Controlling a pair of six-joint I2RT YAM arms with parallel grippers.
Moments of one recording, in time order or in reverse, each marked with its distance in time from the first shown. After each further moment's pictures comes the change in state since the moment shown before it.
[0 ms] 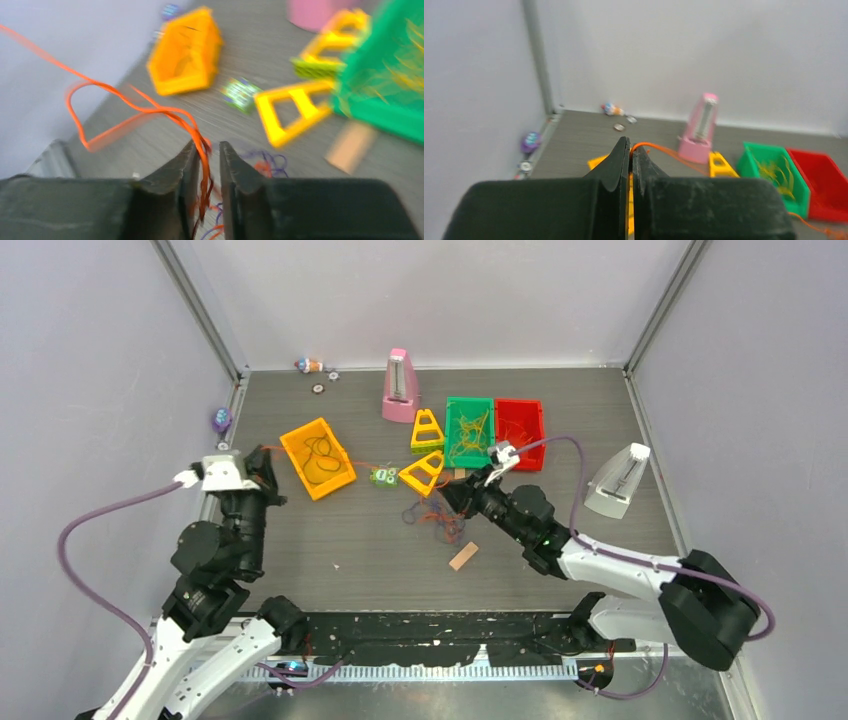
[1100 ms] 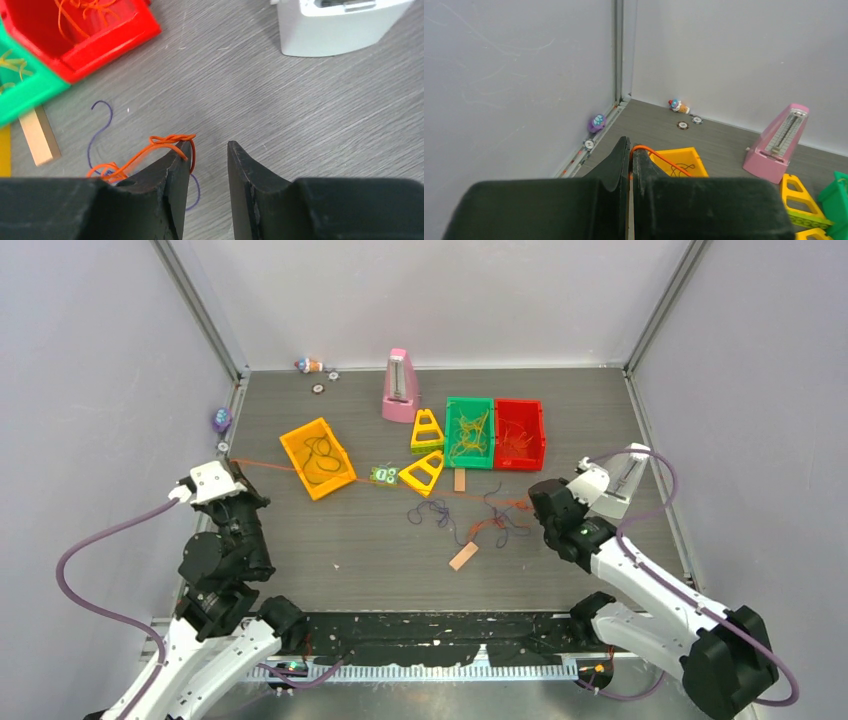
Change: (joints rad) left arm 0.018 -0.027 -0.111 0.195 -0.349 0.177; right arm -0.235 -0.256 0.085 -1.194 0.754 0.375
